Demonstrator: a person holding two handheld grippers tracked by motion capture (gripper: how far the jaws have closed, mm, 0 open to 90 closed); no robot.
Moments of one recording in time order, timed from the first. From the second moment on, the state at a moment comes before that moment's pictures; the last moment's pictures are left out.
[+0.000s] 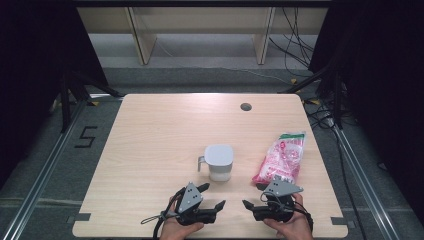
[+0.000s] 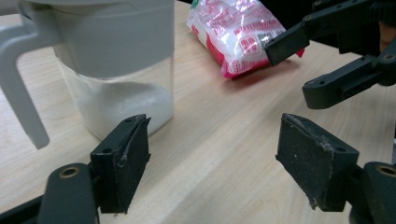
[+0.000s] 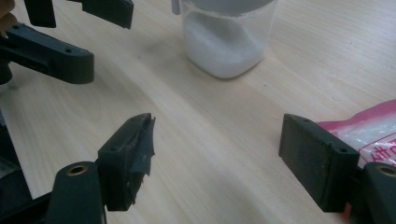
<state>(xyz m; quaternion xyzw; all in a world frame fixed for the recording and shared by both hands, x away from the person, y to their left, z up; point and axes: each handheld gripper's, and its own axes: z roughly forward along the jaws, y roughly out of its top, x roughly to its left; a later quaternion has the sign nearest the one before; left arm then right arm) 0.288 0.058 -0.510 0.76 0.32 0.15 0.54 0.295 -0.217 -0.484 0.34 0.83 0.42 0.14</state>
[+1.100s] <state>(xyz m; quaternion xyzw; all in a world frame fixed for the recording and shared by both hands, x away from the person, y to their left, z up) 0.289 0.066 -0.514 0.77 0.33 0.17 0.52 0.284 -0.216 -0.497 0.32 0.85 0.40 0.12</state>
